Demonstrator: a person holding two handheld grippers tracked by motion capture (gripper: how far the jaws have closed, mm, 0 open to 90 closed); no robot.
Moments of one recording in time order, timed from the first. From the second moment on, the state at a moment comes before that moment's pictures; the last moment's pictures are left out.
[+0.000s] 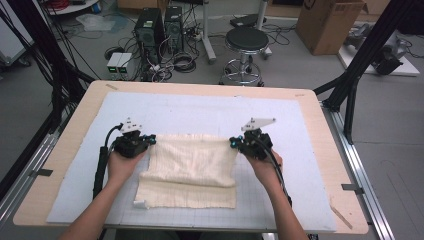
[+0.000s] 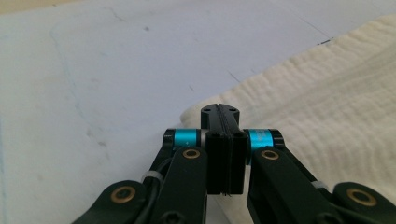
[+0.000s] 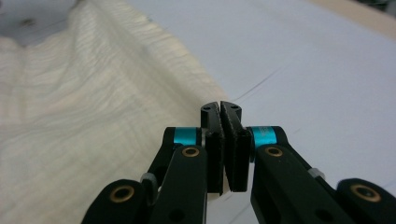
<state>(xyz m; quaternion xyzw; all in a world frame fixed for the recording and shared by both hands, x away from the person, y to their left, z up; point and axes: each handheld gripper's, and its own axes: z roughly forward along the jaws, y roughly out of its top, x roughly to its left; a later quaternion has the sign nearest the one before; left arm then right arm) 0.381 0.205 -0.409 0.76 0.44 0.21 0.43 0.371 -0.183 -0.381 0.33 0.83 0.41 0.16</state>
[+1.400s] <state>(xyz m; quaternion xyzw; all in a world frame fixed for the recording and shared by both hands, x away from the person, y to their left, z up) 0.259 0.227 -0.432 0.81 0.32 0.14 0.46 0.261 -0.200 -0.432 0.23 0.86 0.45 0.07</state>
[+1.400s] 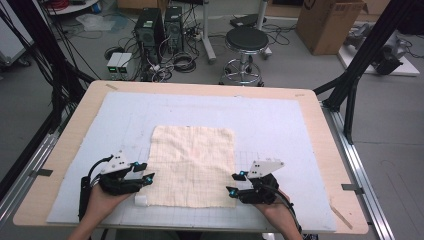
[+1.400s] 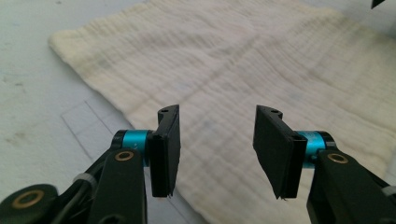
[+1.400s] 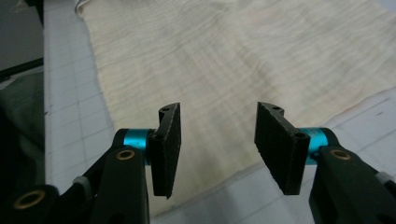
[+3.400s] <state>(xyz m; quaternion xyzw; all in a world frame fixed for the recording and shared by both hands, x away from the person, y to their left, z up) 0.232 0.239 -0.432 0.82 0.28 0.10 0.48 0.248 -0.206 -0.432 0.24 0.85 0.47 0.05</state>
